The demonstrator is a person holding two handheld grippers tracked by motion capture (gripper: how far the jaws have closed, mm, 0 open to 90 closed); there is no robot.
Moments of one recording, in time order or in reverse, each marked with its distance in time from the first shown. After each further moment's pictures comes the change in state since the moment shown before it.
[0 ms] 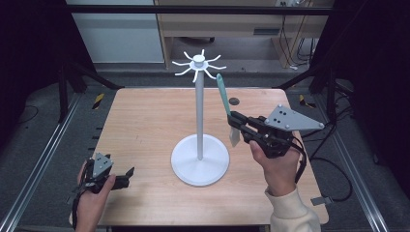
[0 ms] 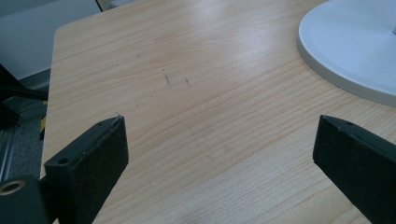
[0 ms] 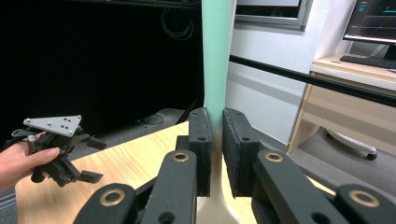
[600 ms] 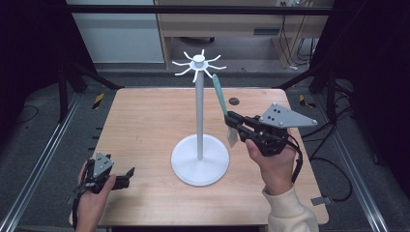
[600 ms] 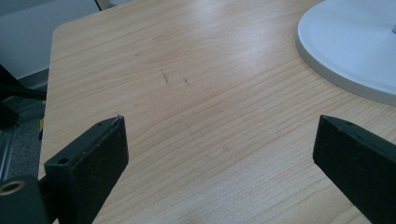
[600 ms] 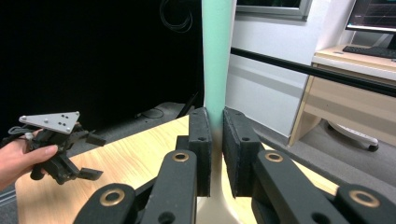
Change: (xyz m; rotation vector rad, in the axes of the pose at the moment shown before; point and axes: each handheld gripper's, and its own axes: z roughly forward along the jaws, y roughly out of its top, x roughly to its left) left arm -0.001 0.000 0.000 0.003 -0.003 0.001; right arm 0.000 -0.001 0.009 0.039 -0.006 0.012
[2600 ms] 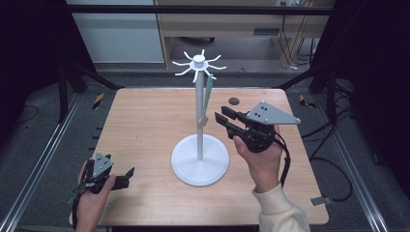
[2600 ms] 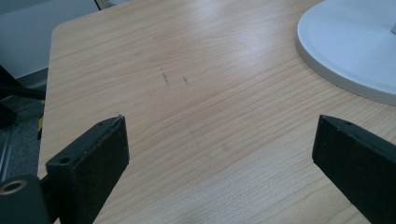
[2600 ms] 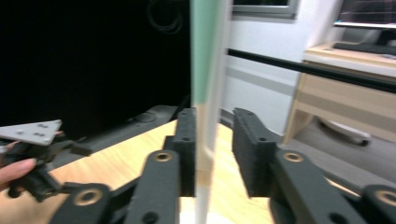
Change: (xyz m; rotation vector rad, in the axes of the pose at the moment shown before) left arm 0.001 -0.001 -0.001 0.000 -0.002 -0.003; right arm 0.002 -0.007 0.024 -0.014 -0.076 0.020
